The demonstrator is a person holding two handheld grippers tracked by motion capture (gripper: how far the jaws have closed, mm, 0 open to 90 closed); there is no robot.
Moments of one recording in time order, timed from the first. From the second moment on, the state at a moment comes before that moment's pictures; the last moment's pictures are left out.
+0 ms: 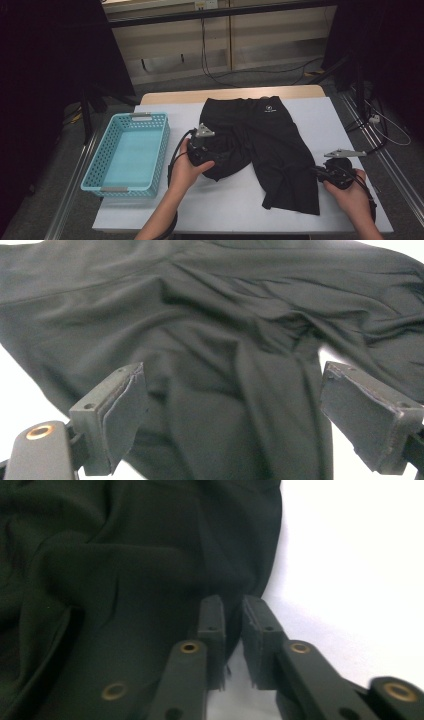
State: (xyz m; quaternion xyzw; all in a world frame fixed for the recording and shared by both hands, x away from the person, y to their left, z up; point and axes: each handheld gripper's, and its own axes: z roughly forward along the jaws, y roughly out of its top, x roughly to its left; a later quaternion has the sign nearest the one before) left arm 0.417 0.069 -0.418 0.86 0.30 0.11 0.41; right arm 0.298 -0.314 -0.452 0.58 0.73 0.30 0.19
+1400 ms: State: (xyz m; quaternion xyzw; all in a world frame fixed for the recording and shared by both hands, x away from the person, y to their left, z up) left arm 0.414 0.008 -0.452 0.88 0.26 0.05 0.40; right arm 0.297 -0.306 -0.451 0.56 0.74 0.33 0.19
